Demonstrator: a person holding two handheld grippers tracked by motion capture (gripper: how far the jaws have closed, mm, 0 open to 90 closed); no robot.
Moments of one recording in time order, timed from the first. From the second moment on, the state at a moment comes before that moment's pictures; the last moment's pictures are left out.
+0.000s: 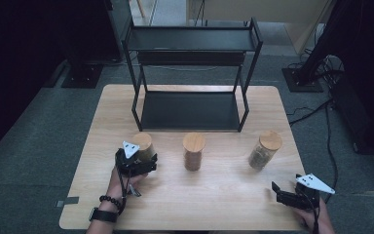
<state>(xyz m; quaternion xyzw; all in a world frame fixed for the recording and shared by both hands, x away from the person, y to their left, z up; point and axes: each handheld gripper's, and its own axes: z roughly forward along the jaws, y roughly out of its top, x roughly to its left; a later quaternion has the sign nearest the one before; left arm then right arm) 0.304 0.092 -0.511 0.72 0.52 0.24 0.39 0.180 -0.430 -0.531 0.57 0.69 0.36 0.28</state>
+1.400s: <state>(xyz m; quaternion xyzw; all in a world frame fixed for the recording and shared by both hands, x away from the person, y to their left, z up) 0.324 0.083 -0.510 0.71 0.54 0.27 0.37 0.181 -0.429 -0.531 0.57 0.69 0.35 0.28</state>
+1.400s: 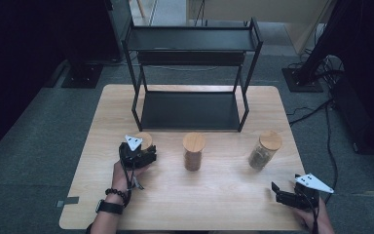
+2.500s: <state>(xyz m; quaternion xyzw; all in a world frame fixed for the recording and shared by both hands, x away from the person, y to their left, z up) 0.344 0.055 -0.496 0.71 0.53 0.26 0.38 0.182 -0.429 -0.531 0.56 0.69 0.35 0.27</state>
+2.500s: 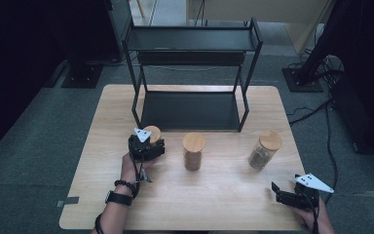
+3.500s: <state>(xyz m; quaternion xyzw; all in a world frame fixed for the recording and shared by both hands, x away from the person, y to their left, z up) 0.375 0.031 -0.486 0.72 0.52 0.27 0.37 0.182 -0.430 -0.531 0.56 0.70 0.35 0.27</state>
